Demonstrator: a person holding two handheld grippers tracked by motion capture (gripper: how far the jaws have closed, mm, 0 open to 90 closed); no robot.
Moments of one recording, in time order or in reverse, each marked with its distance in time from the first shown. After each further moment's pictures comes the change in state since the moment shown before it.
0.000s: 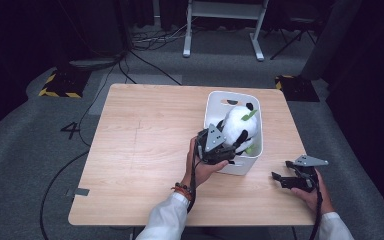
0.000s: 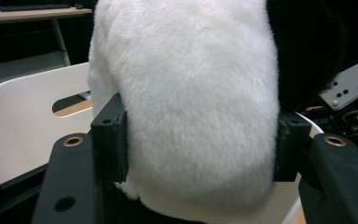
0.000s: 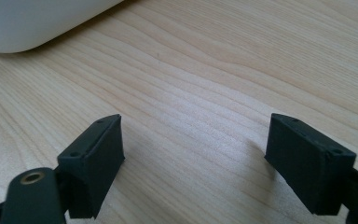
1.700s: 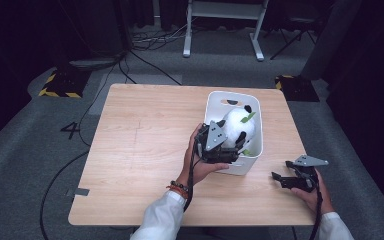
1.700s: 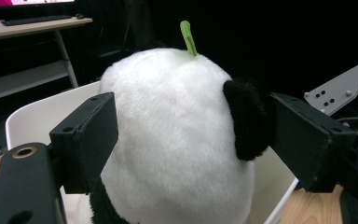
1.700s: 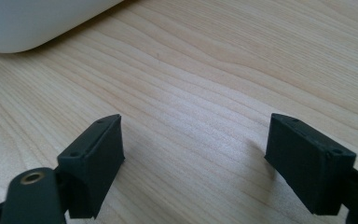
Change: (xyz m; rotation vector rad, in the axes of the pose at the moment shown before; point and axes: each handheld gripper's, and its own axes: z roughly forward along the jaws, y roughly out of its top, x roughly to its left) left arm -0.003 0.023 -0.017 -0.001 0.002 0.047; right arm 0.000 0.000 0.000 0.001 0.001 0.000
